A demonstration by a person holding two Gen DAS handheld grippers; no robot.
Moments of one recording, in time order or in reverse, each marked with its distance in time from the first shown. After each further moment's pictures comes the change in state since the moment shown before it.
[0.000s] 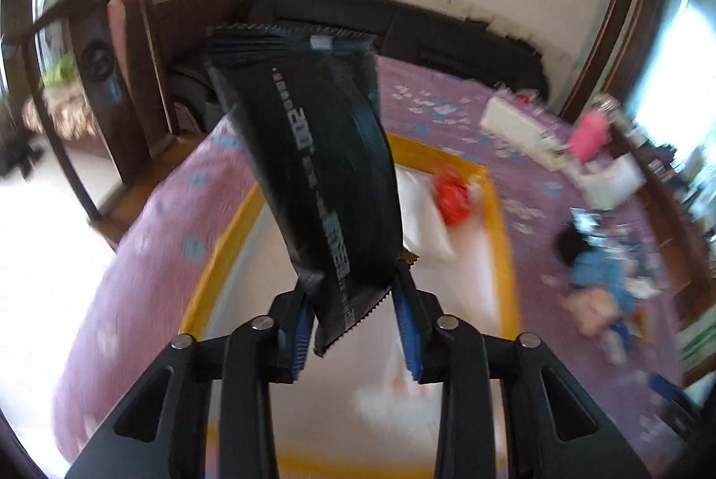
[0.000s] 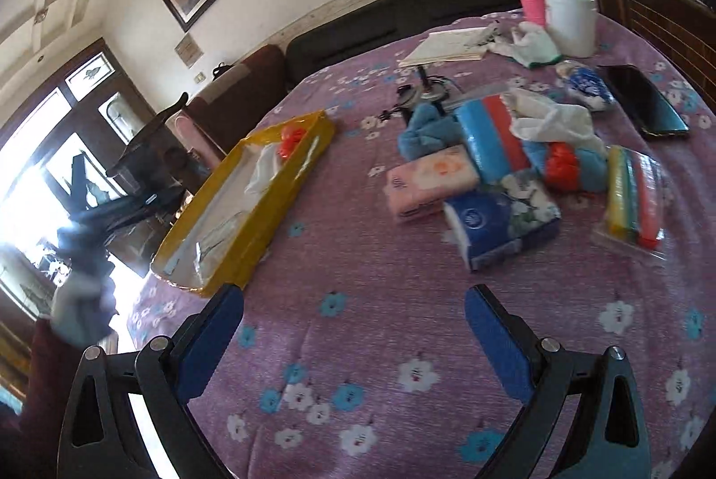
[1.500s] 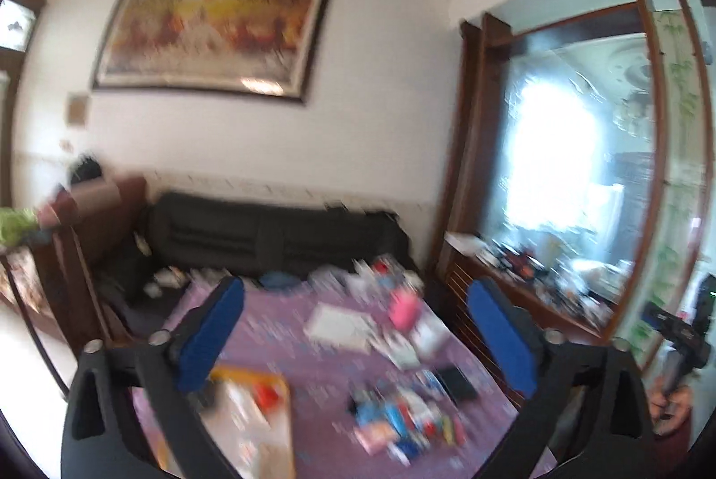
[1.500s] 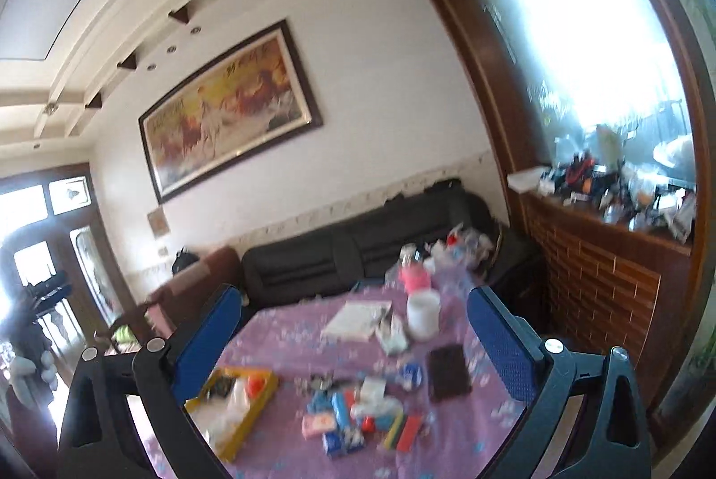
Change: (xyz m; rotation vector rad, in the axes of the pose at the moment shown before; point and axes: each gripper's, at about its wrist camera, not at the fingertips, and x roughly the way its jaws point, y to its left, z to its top) left arm -0.400 -0.141 0.075 0.161 -0.628 -0.325; right arm -0.405 -0.009 0.118 -0.046 -0.681 -0.209
